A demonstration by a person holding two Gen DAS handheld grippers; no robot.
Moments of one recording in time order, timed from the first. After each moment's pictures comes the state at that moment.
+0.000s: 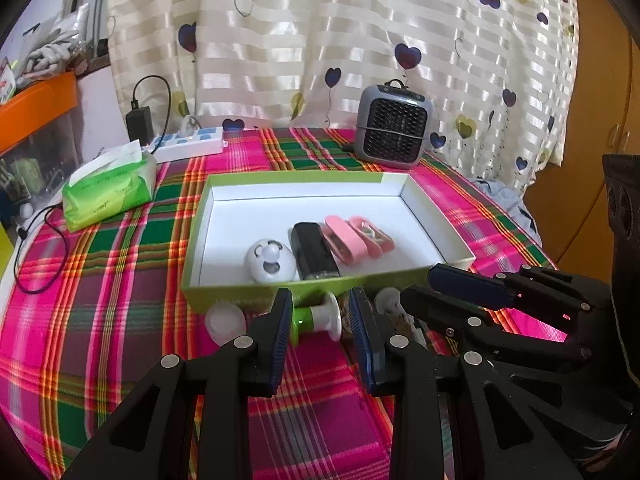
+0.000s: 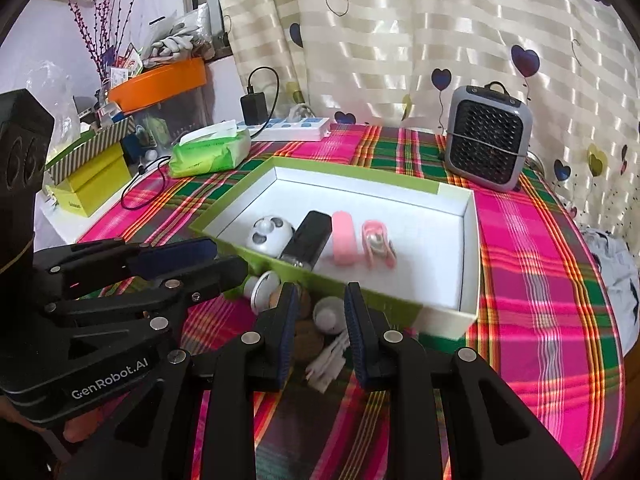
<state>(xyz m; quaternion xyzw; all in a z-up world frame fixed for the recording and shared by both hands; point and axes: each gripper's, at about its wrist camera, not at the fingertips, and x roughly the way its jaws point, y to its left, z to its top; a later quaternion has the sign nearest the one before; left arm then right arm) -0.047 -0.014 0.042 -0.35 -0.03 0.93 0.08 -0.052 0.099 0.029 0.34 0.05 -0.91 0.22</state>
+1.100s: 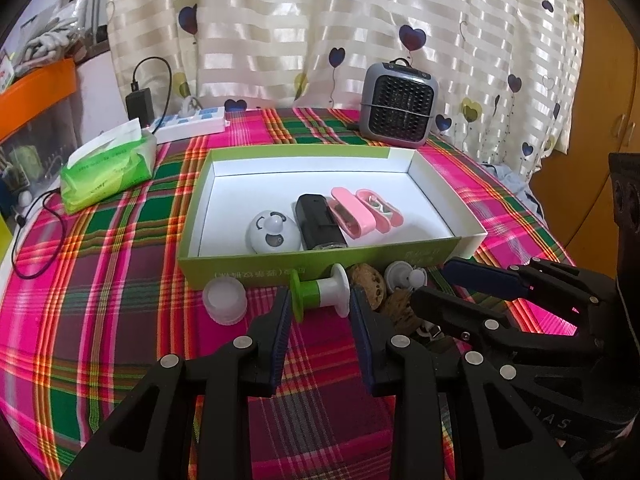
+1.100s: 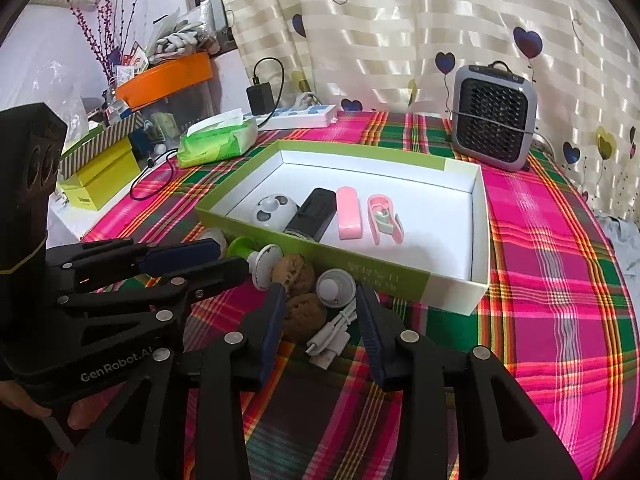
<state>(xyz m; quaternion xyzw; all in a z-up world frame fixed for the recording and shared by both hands) -0.048 -0.015 0.025 -0.37 -0.03 0.93 0.07 -0.053 0.110 0.013 0.36 0.03 -0.90 0.24</state>
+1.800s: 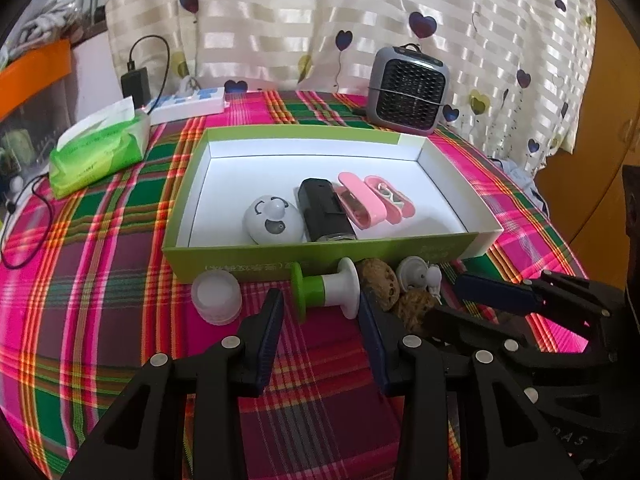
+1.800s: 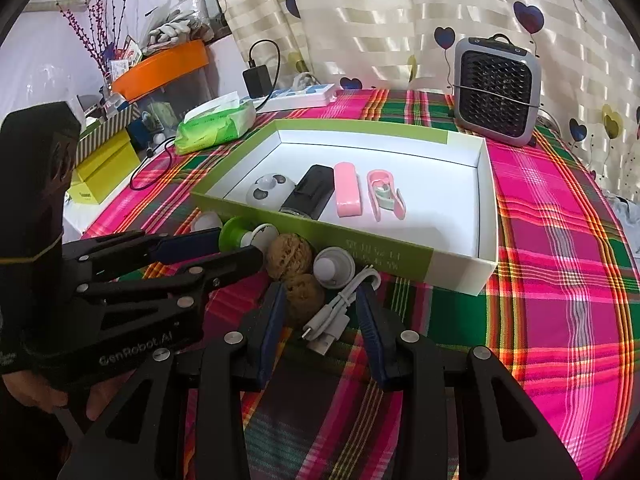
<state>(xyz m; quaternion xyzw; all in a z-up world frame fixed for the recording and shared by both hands) -0.064 -0.017 0.010 -0.40 -0.04 0.91 0.07 -0.058 0.112 0.005 0.39 0.02 -0.89 0.25</state>
